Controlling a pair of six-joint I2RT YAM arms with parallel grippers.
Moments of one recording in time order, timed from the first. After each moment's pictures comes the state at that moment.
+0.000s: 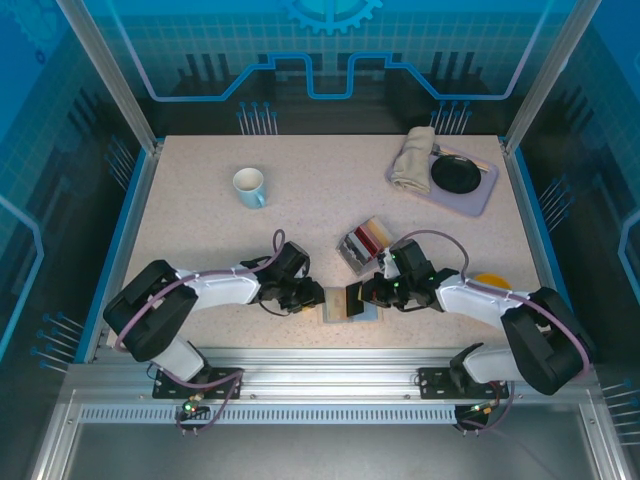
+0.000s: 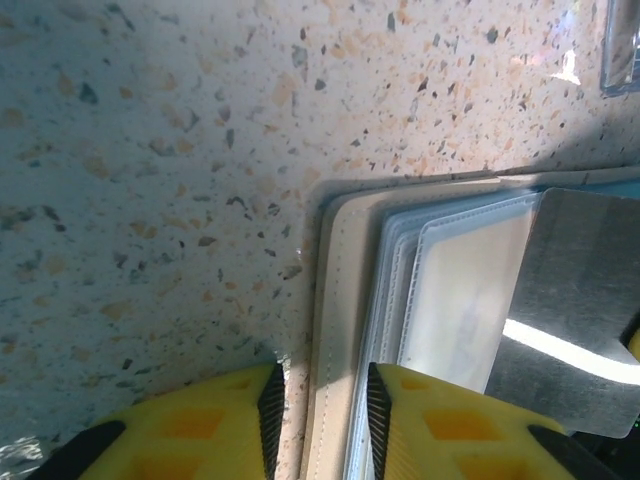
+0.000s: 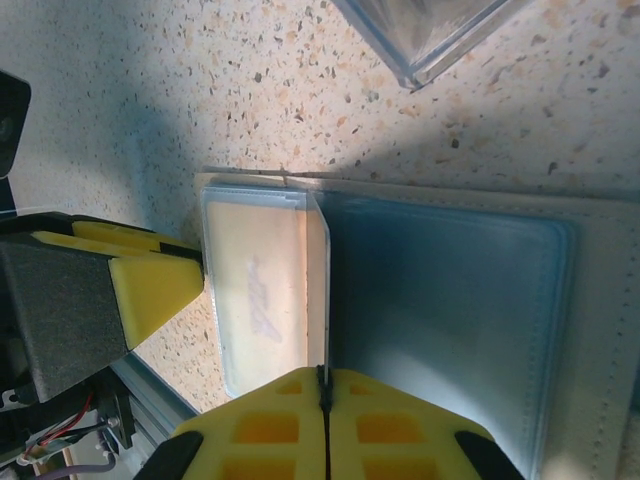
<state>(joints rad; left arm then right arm) -0.70 1.58 0.68 -0.18 0.35 -1.01 0.53 1.33 0.49 -0.13 -0.51 0.79</state>
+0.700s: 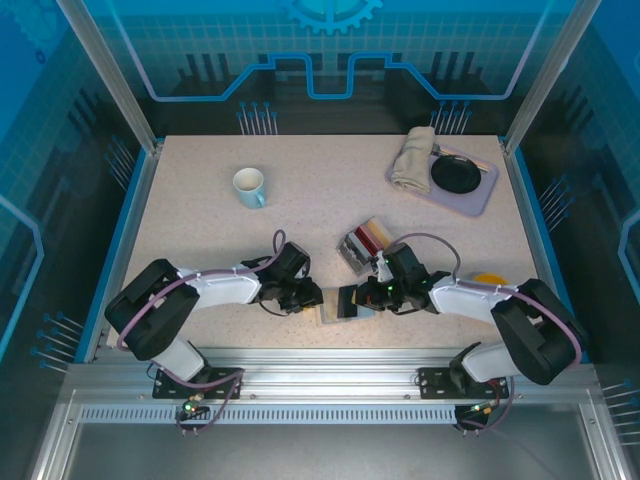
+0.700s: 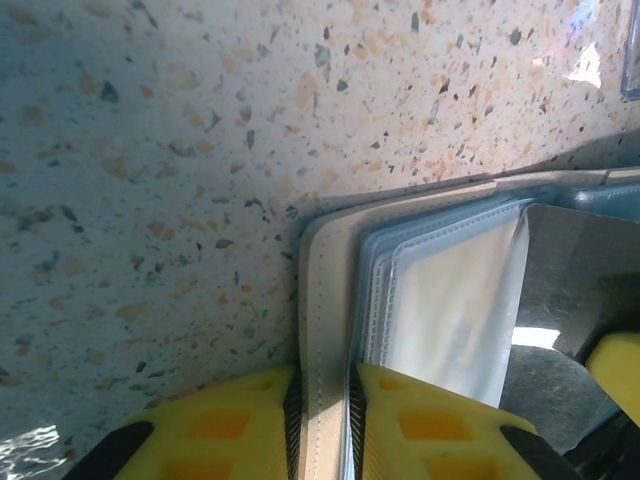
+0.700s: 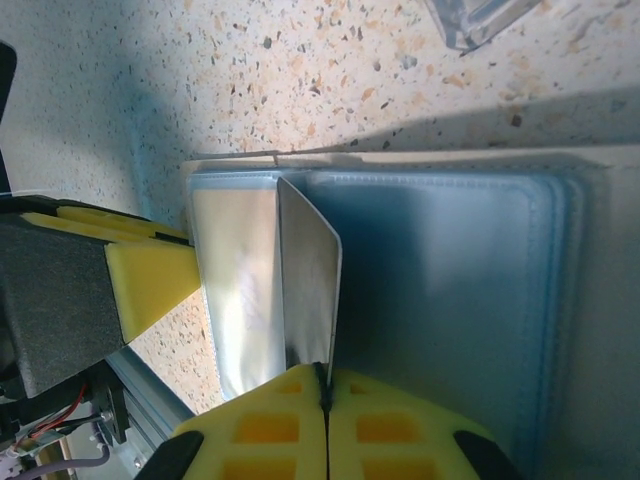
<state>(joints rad) -0.70 1.58 0.69 -0.19 0.34 -1.02 0.58 1.38 0.48 -0.06 -0.50 0.81</state>
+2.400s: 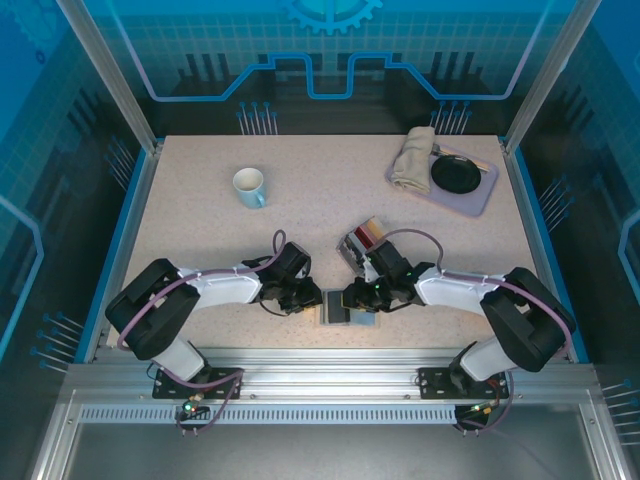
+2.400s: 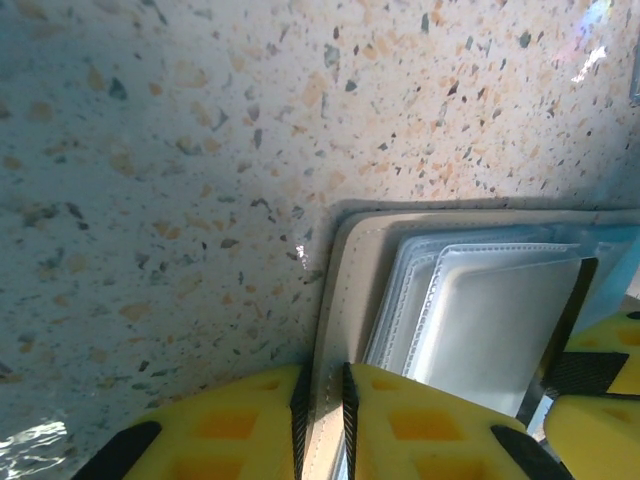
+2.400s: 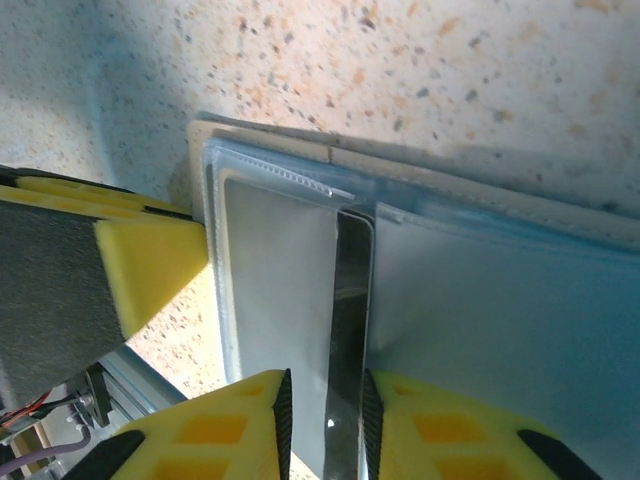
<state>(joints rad) -0.71 1.59 0.69 -0.20 0.34 -1.03 0.67 1.48 0.62 -0.21 -0.47 0.81</state>
